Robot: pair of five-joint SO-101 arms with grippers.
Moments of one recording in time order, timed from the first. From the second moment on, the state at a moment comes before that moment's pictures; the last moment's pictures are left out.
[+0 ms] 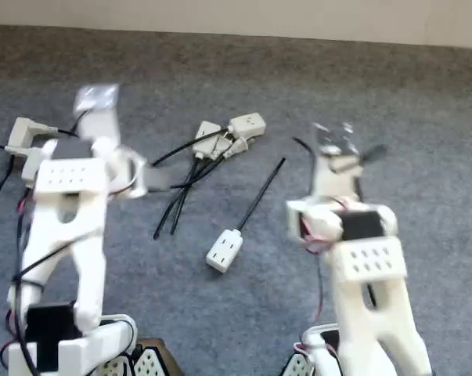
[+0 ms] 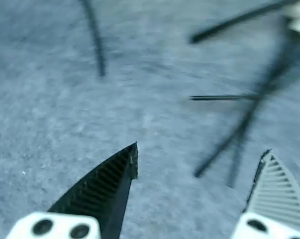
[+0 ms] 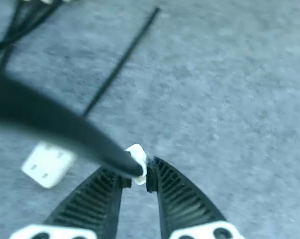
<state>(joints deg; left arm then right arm) -12.7 -13.9 28.8 68.7 8.1 -17.5 -37.3 37.3 71.7 -4.0</state>
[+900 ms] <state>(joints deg) -22.5 -26.5 58.0 42.9 3.4 -38.1 -20.1 33.4 56.5 1.3</state>
